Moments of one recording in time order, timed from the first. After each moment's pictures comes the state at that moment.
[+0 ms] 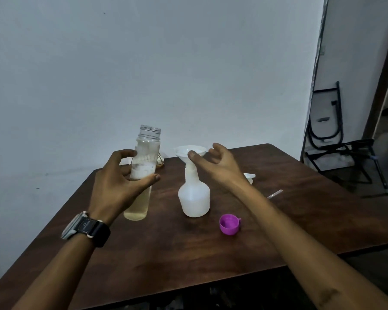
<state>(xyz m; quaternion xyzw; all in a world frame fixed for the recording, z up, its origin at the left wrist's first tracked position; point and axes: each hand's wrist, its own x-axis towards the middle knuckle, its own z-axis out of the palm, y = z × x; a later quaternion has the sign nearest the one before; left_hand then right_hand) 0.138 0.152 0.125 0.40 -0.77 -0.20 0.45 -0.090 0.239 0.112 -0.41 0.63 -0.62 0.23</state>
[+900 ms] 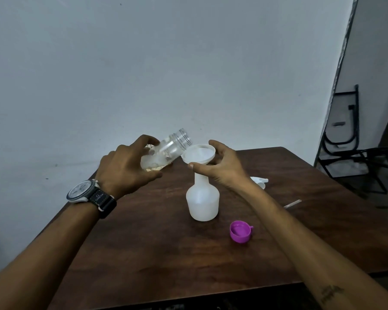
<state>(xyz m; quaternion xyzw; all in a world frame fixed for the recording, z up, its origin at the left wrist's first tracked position) 0.135 0.123 0.157 0.39 -0.87 0.02 0.29 -0.095 0.197 0.103 -0.47 0.60 -0.61 0.21</state>
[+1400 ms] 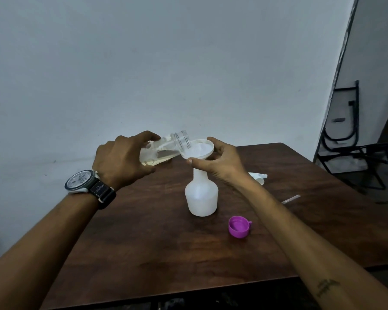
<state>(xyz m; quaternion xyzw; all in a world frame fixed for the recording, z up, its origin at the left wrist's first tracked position) 0.132 0.121 0.165 0.40 -0.87 0.10 0.27 -0.101 0.196 0.100 -0.50 0.57 -0.62 0.20</state>
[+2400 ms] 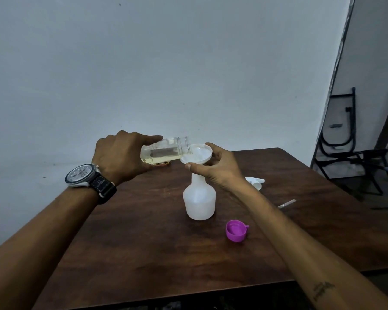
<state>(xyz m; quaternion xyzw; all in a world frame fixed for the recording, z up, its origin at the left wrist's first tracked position) 0.127 0.129 0.186 0.41 -0.87 0.15 0.24 -0.099 0.196 0.098 -0.49 0.55 -0.64 0.22</state>
